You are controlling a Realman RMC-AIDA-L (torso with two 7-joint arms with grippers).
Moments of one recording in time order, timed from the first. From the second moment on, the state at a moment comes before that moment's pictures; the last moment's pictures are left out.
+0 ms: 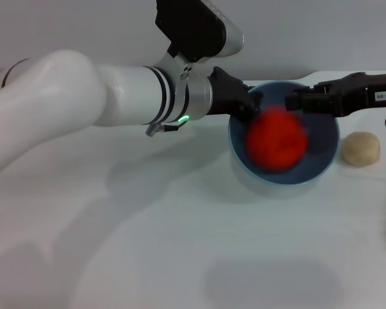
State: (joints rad) left arm -0.76 -2.08 1.91 0.95 2.06 0.49 -2.32; right arm 0.58 2.06 -0.82 -1.11 -2.09 -1.56 2.09
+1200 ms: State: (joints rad) left arm -0.60 -2.08 2.21 1.17 2.78 -0.02 -2.30; right arm 0.26 2.07 -0.50 -0.73 -1.58 -1.30 1.43
